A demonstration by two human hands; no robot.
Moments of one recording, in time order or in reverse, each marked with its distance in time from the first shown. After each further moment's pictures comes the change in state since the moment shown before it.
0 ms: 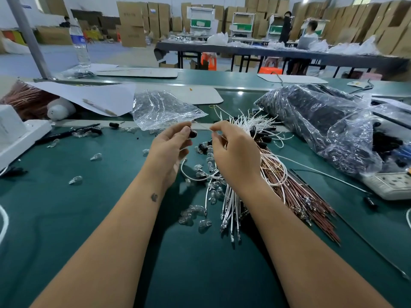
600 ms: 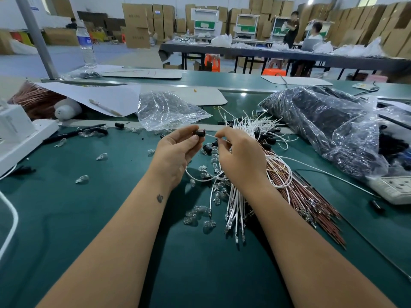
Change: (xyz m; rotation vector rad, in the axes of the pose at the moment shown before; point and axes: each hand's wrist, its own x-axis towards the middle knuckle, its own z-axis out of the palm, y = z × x) left_hand 0.002 -0.003 -0.001 -0.216 -0.060 -0.004; right_hand 0.001 0.006 0.002 -0.096 -0.052 0.000
